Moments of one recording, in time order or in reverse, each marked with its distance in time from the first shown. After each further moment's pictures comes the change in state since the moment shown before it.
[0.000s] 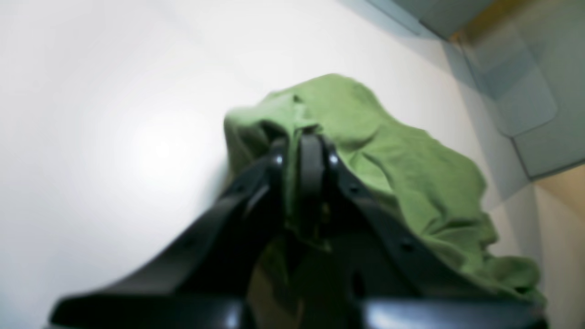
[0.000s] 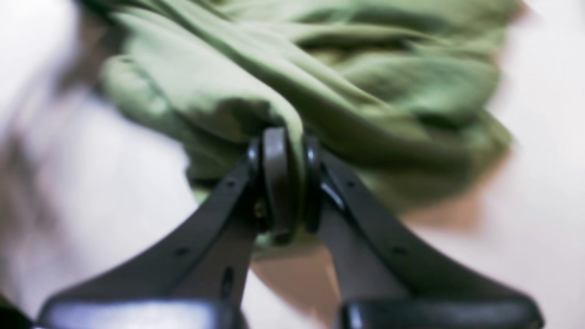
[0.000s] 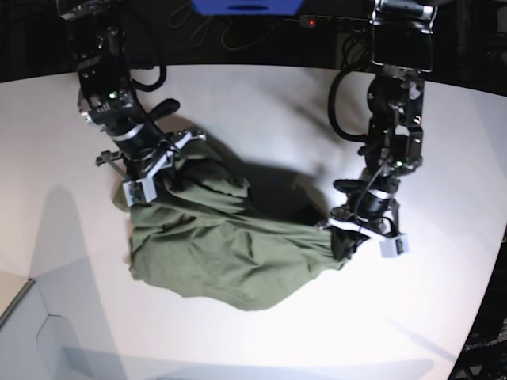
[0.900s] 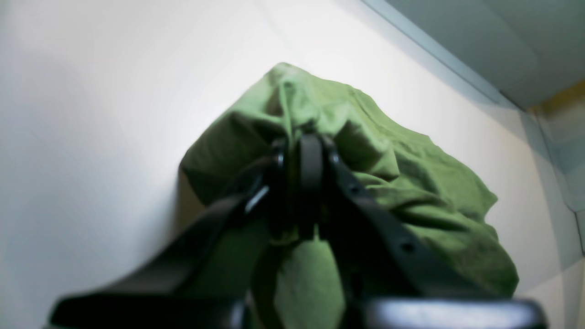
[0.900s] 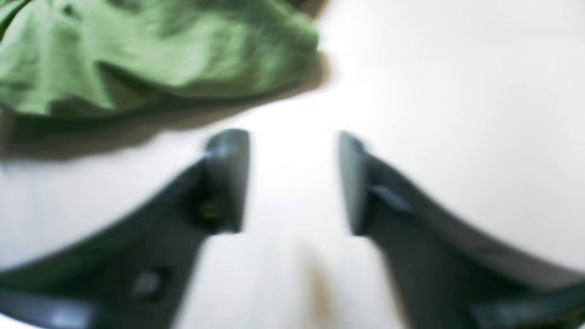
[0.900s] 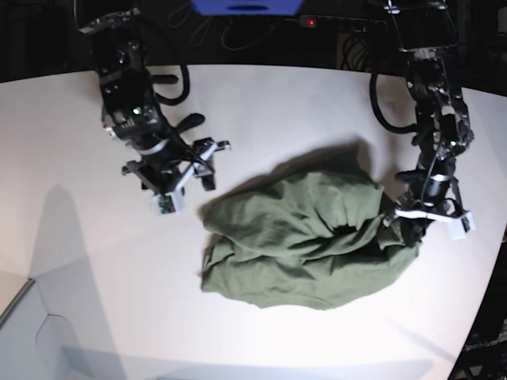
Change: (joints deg) left arm 5.6 -2.4 -15.0 6.6 0.9 1.0 4.2; right arm 6.3 -5.0 -5.8 -5.3 -1.4 -0.4 -4.0
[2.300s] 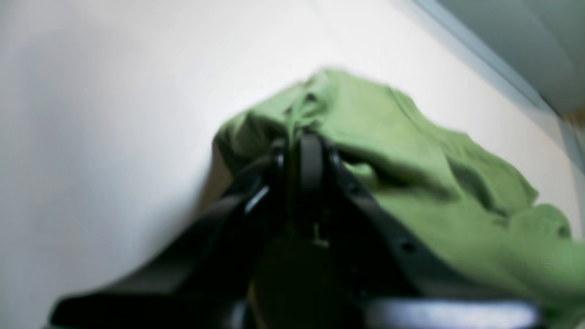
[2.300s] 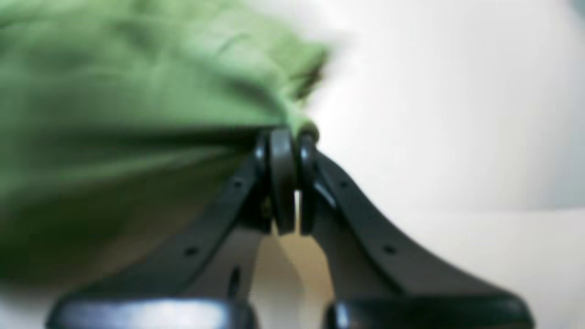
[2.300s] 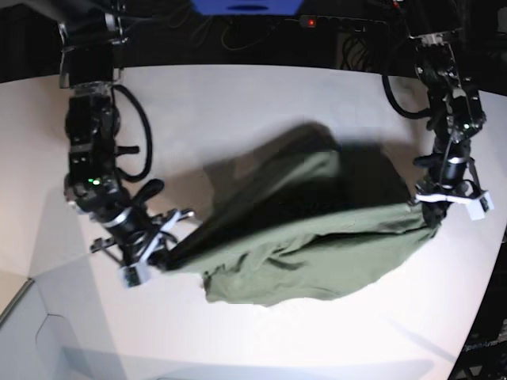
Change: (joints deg) left arm 3.3 -0.4 -5.8 1.5 0.1 0.1 0.5; right arm 15.9 1.3 12.2 -7.6 -0.8 19.4 3.7
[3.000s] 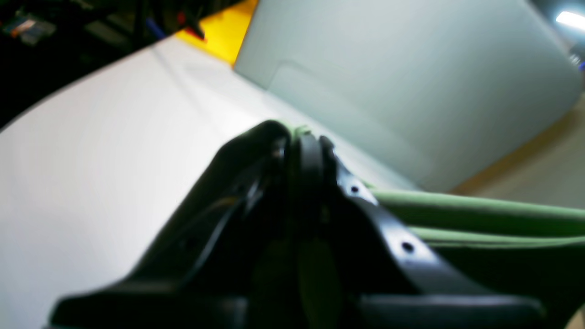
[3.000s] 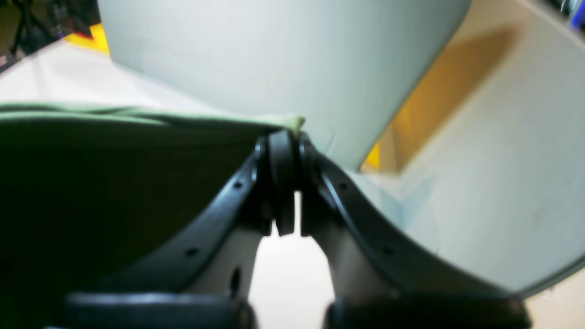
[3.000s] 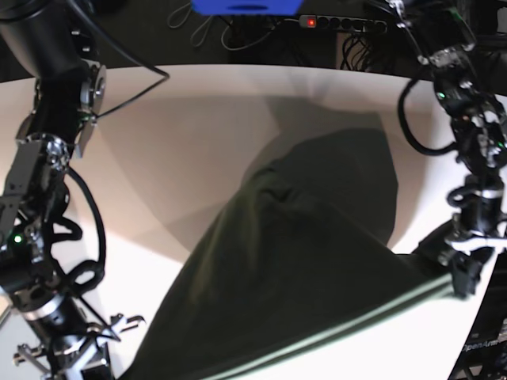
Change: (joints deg) left arm -7.6 -1.9 -4.5 13.4 -9.5 -1.6 0.9; right arm 21.5 4.0 5.1 16.9 2.4 1.2 -13.8
